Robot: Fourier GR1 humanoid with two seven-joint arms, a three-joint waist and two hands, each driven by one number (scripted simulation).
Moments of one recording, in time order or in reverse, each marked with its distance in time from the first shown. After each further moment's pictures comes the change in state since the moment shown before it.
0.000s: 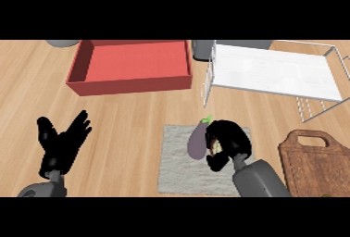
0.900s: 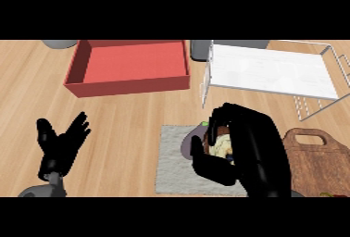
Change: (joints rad) left arm 0.016 -0.006 0.003 -0.020 -0.009 0.008 0.015; right arm -0.078 0.044 0.120 -0.761 0.104 0.002 0.541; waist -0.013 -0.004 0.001
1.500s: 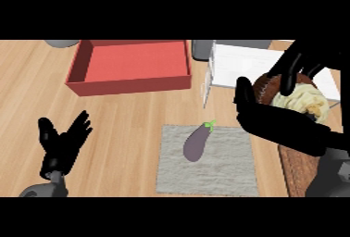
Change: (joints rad) left arm -0.010 -0.006 -0.001 0.005 -0.001 -0.007 -0.007; right arm -0.419 -0.028 -0.383 -0.102 -0.090 0.228 0.110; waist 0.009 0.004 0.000
